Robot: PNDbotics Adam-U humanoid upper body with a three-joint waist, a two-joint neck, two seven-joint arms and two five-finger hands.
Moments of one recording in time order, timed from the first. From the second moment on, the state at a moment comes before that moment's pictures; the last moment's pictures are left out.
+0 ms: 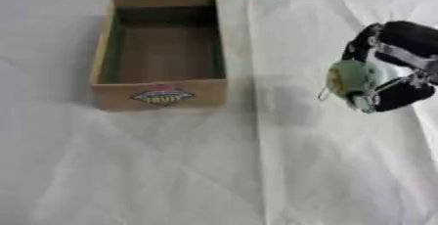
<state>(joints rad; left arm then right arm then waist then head) -0.15 0.13 0.61 -1.98 0.20 -0.20 0.15 -0.52 -1.12 0.34 -1.98 0.41 0.30 0.32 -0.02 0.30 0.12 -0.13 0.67</state>
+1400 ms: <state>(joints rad) -0.15 0.13 0.58 -1.98 0.23 -0.19 0.12 -1.20 -0.40 0.36 -1.37 0.59 0.18 0.32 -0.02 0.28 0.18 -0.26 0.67</state>
